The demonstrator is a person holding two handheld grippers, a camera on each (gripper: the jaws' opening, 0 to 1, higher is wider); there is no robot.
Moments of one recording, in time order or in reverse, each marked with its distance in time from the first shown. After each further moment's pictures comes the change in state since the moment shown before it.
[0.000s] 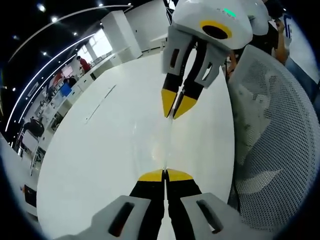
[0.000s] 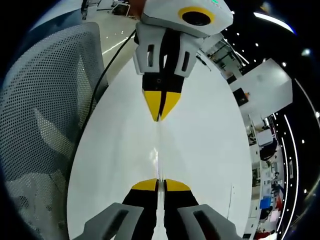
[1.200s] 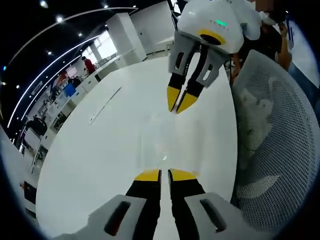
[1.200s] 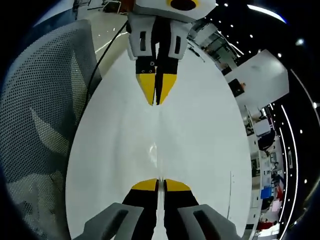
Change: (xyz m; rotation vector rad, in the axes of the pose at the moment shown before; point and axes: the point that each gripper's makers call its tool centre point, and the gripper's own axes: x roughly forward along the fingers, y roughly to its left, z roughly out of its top) left arm -0.001 0.008 0.005 -0.023 -0.036 0.039; right arm -0.005 -0.010 -0.015 0.060 0.049 -0.027
